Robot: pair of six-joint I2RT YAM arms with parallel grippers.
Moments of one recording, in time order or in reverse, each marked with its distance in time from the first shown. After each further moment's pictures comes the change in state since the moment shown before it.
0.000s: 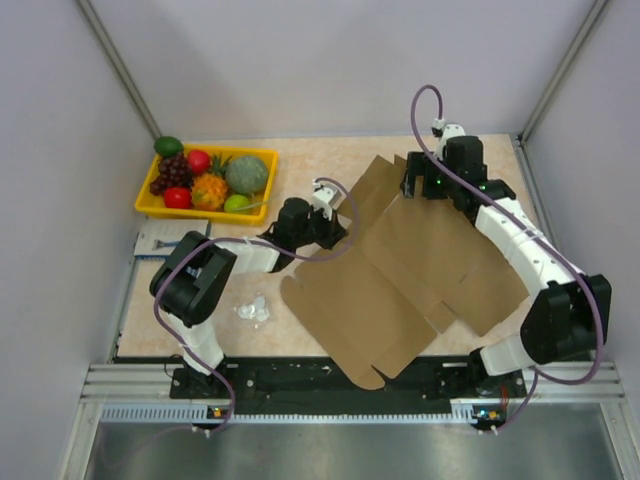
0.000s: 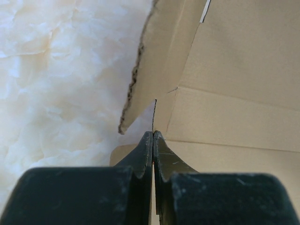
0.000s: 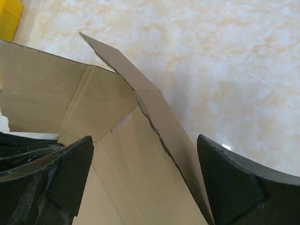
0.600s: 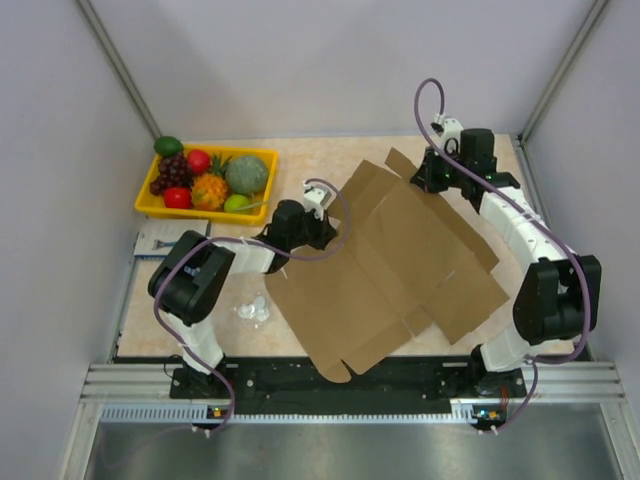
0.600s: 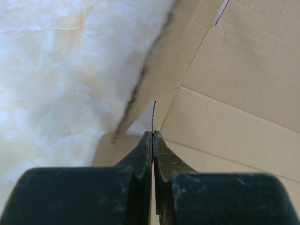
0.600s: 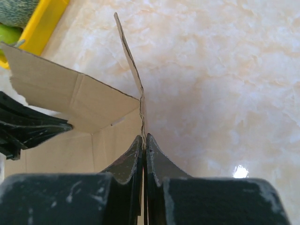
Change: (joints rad) left arm 0.034 0.000 -0.047 0.035 -0.048 -0.007; right arm -0.112 0.098 0.043 0.056 -0.327 -0.094
